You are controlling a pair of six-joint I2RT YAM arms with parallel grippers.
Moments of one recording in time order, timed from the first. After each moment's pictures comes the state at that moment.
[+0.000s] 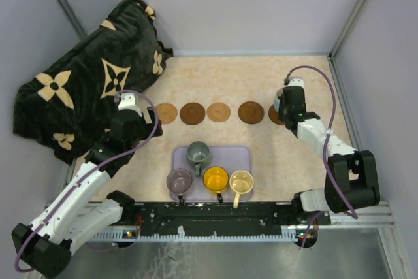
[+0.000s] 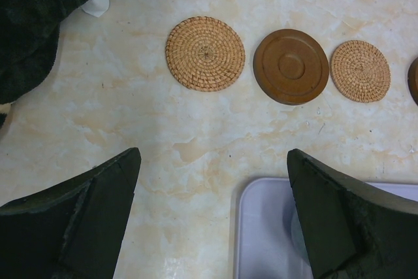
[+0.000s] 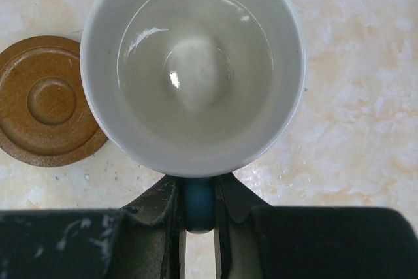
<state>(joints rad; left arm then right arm) -0.49 0.82 0.72 -0.40 -0.40 -0.42 0.18 1.36 0.82 -0.16 0.27 0.15</state>
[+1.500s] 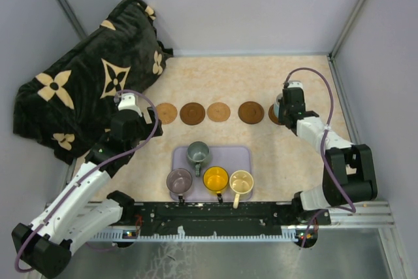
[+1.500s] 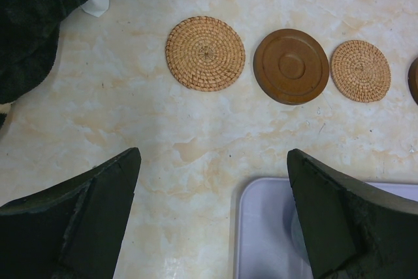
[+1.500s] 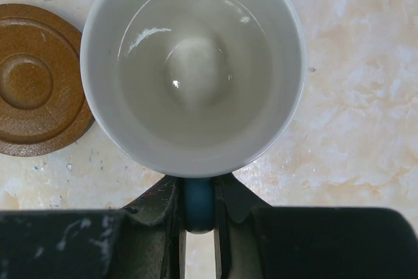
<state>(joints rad) -0.49 0.82 0.72 -0.40 -0.40 -0.42 0.15 1.41 0.82 -0.20 0.24 0.15</state>
